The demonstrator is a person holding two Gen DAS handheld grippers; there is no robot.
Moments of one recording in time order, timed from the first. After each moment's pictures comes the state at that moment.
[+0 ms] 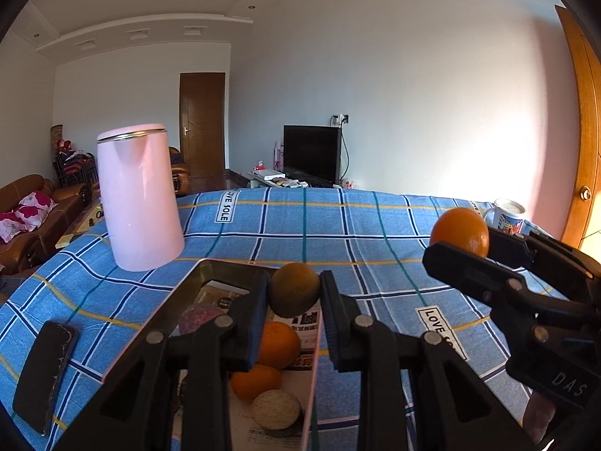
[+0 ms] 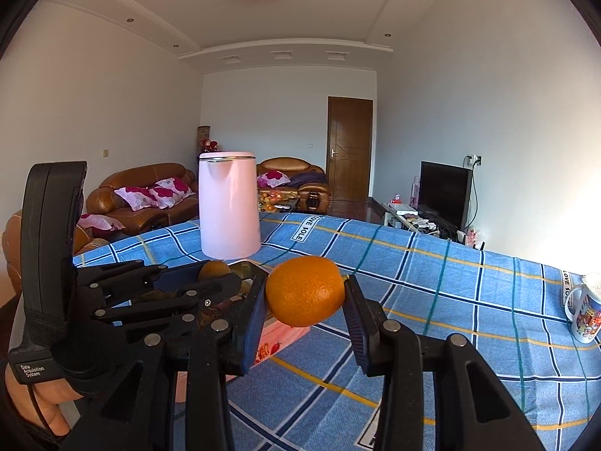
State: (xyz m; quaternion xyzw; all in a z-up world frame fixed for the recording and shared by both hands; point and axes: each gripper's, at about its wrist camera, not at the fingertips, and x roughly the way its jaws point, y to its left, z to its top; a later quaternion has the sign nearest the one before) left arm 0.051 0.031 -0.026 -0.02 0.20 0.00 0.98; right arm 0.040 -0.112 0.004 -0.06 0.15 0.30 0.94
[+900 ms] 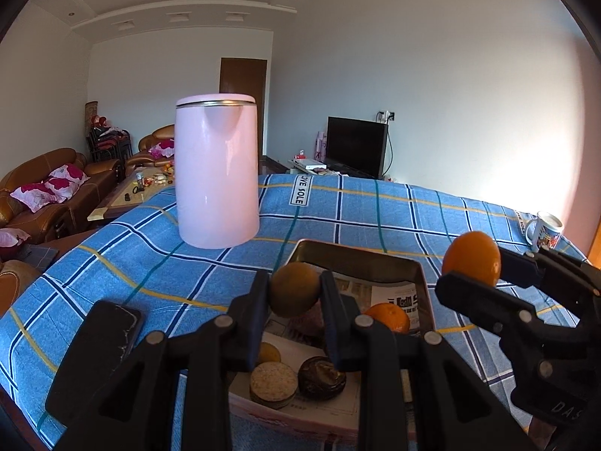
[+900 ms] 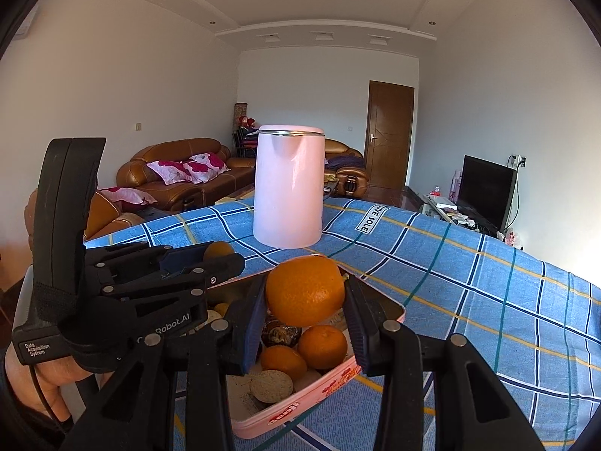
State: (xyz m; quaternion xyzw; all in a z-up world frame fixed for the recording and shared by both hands) left arm 0.041 0.118 -0.039 -0.05 0.22 0.06 0.97; right arm 0.047 -0.024 -0.008 -0.10 0.18 0.36 0.91
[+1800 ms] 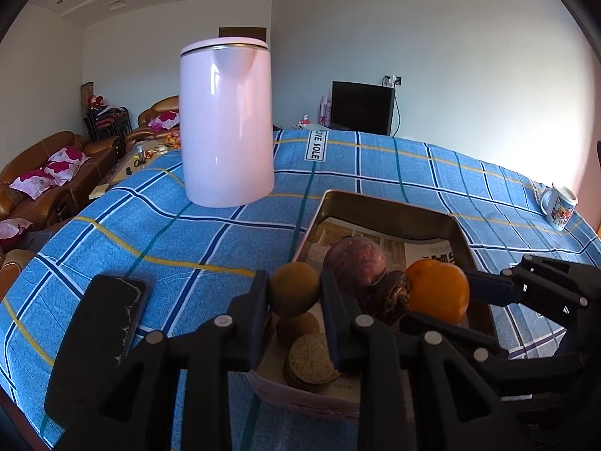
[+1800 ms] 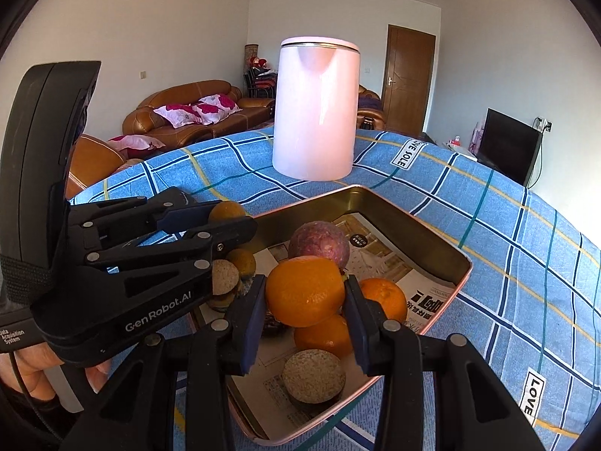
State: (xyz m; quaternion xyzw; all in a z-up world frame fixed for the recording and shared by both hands) left arm 0.056 0.138 -0.070 -0.04 0.29 0.06 0.95; right arm 0.066 0.027 -0.056 -0.14 0.29 0.37 0.87
